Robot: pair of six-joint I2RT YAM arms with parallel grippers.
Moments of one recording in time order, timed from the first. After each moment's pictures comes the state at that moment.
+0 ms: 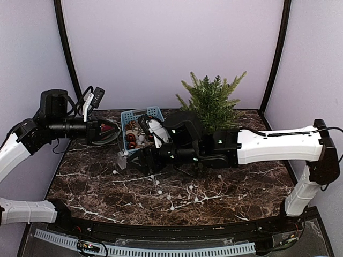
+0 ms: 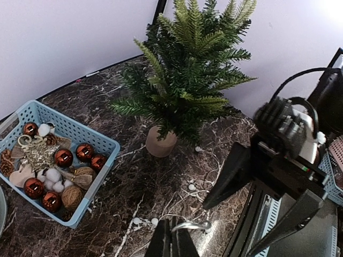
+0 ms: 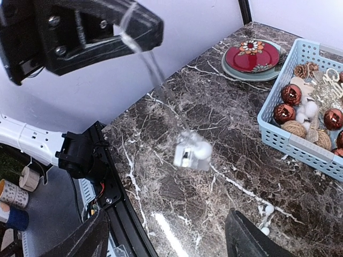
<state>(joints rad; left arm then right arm) -0.52 0.92 1.02 -0.52 0.51 -0.09 1.28 1.69 1.41 -0.16 0.02 0.45</state>
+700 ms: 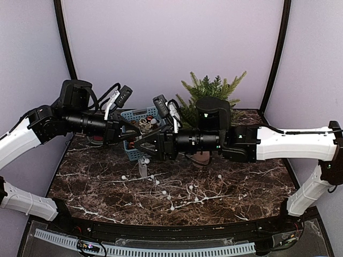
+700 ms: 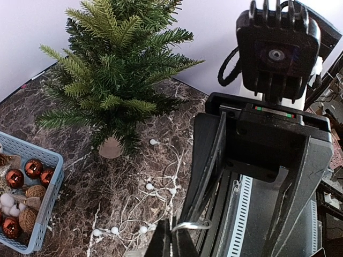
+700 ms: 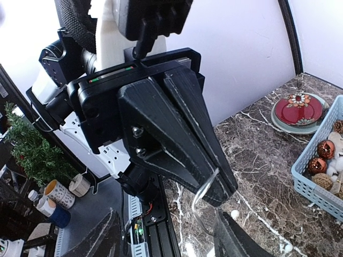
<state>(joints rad) -0.77 1.12 1.21 -0.57 0.49 -0.09 1.18 1.54 1.25 0.13 -0.29 0.42</state>
